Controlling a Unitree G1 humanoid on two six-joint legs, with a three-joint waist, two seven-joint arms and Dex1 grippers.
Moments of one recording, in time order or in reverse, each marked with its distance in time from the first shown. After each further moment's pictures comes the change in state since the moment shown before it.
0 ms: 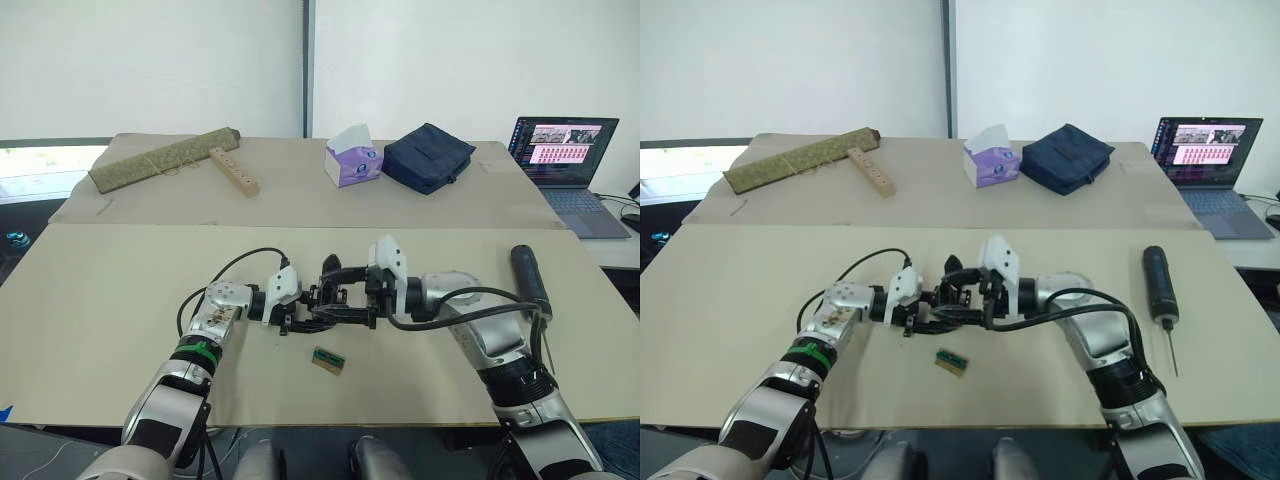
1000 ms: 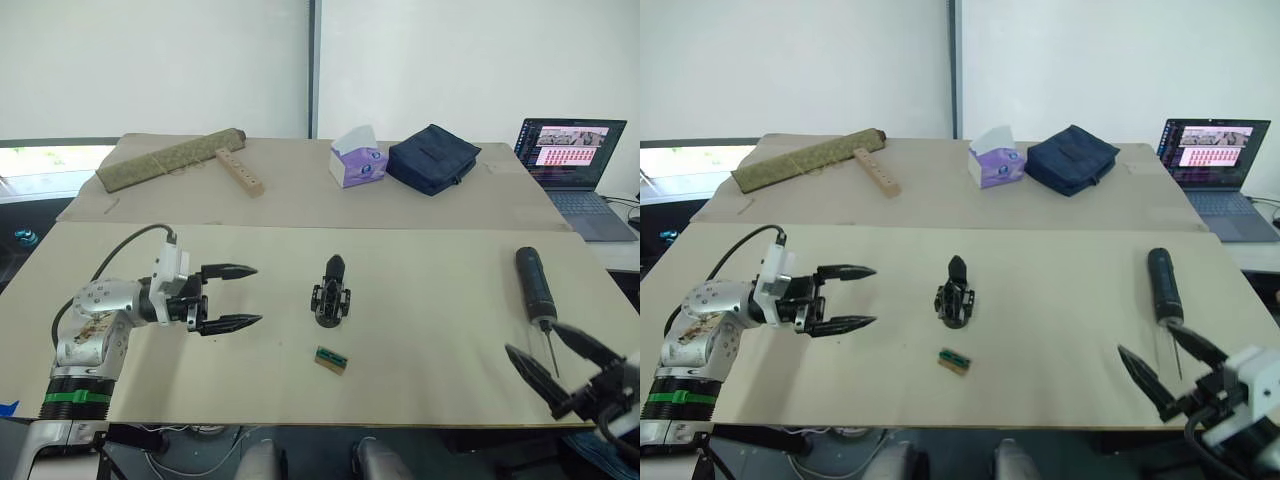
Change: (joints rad) left arm 0.346 0.369 0.310 -0.820 -0.503 0.411 -0.055; right arm 1.117 0.053 -0.928 -0.456 0.151 -0.224 -0.218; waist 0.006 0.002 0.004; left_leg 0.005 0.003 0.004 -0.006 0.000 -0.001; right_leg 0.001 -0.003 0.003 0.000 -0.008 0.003
